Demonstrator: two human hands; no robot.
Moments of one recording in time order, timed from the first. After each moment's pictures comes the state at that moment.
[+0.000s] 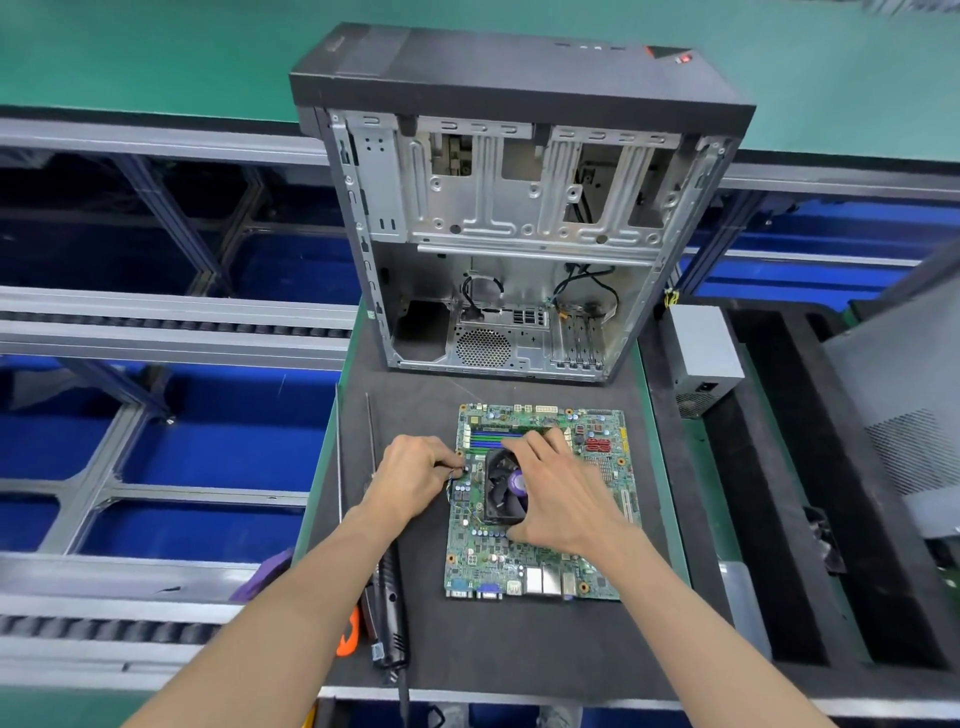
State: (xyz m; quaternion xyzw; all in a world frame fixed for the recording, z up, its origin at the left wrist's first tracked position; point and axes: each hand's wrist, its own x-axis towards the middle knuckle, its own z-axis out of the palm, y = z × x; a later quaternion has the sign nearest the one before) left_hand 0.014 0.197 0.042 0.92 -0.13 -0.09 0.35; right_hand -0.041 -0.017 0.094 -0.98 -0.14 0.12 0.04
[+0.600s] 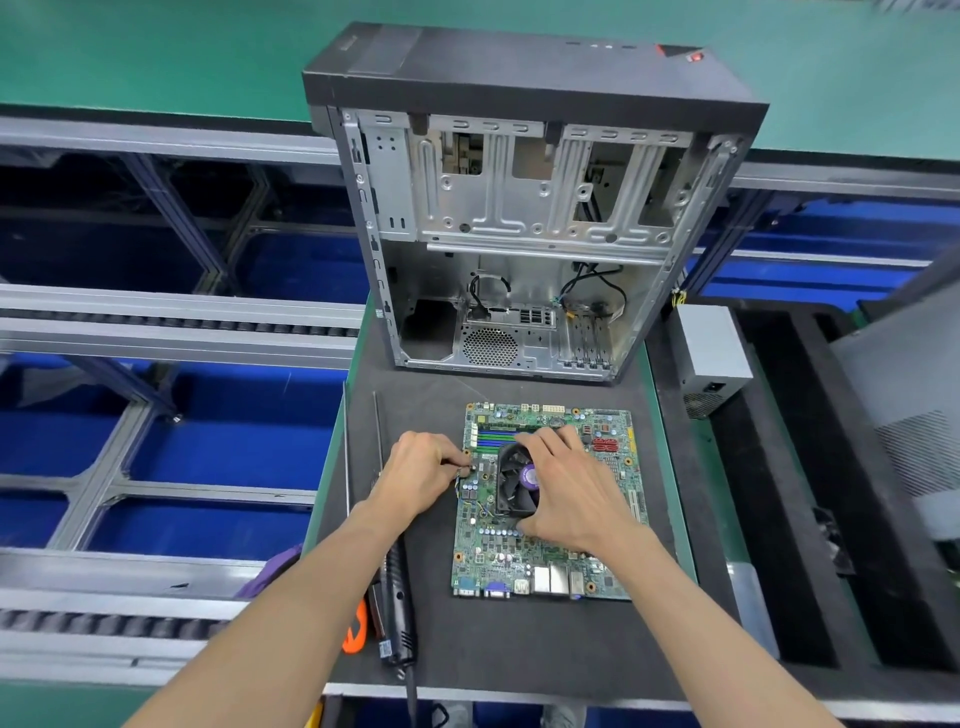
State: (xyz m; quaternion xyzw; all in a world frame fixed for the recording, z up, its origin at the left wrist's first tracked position) left_hand 0.018 0.198 0.039 0.92 -0.13 -0.10 0.35; right_hand -0.040 -0.020 0.090 -0.99 -0.11 0.12 0.06
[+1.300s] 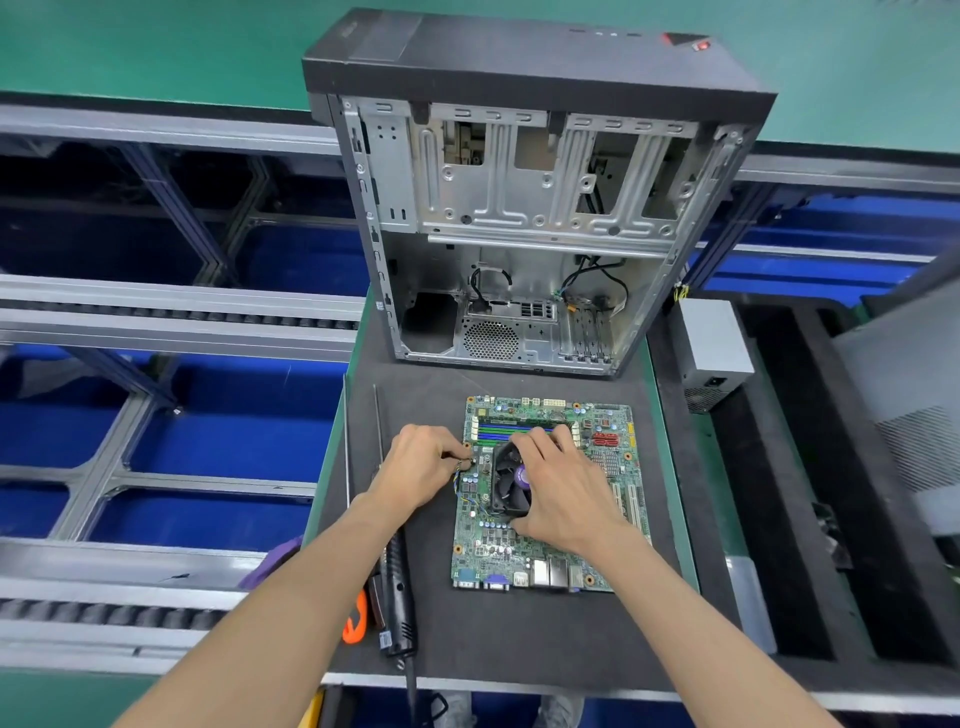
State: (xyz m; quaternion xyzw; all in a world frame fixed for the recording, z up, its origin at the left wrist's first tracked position) left_hand 0.018 0.198 0.040 0.92 -0.13 -0.10 0.34; right_hand -0.044 -0.012 0.079 -0.99 -0.11 0.12 0.05
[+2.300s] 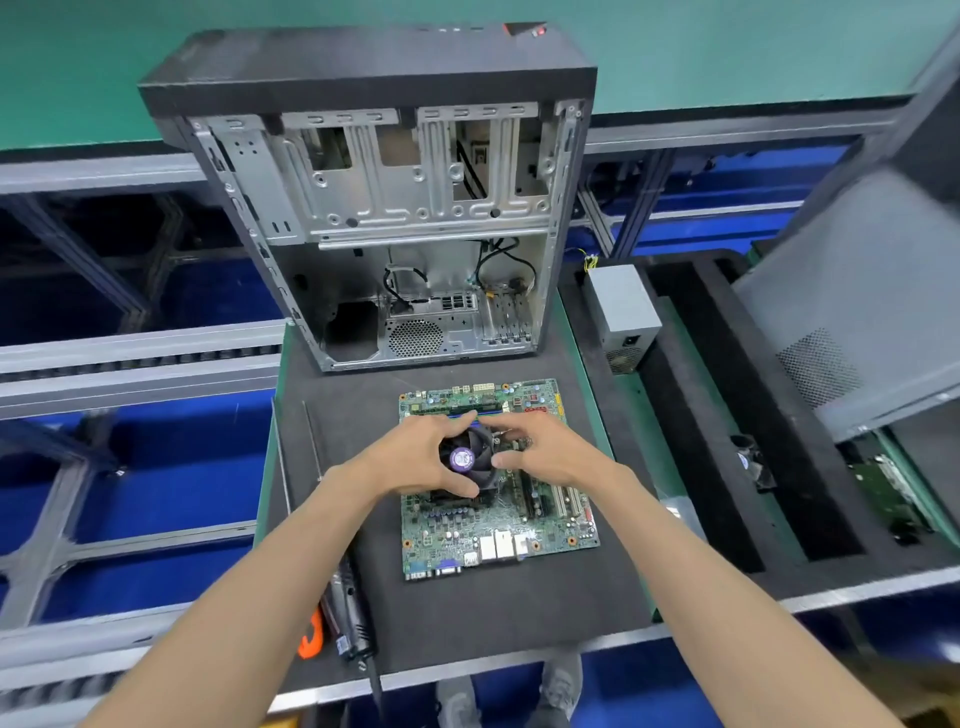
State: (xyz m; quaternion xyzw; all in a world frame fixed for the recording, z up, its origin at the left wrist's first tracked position) left_hand 0.026 0.136 0.080 0.88 -0.30 -0.28 0.23; right_hand -0.042 -0.078 0.102 -0.87 0.02 0.23 0.44
